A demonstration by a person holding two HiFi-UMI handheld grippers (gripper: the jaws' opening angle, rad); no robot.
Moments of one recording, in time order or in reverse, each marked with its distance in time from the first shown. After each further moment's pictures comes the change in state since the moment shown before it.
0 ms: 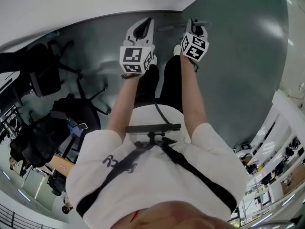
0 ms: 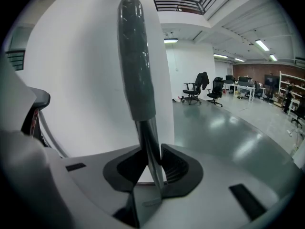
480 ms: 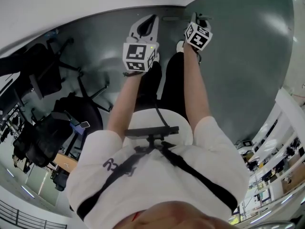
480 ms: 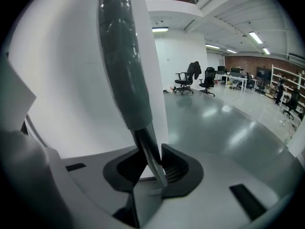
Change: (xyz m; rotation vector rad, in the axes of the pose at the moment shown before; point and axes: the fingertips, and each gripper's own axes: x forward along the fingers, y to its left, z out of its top) left arm 0.038 0.004 -0.027 0.008 0.059 -0.030; right arm 0.071 -0.035 -0.042 0.081 0.105 -0.085
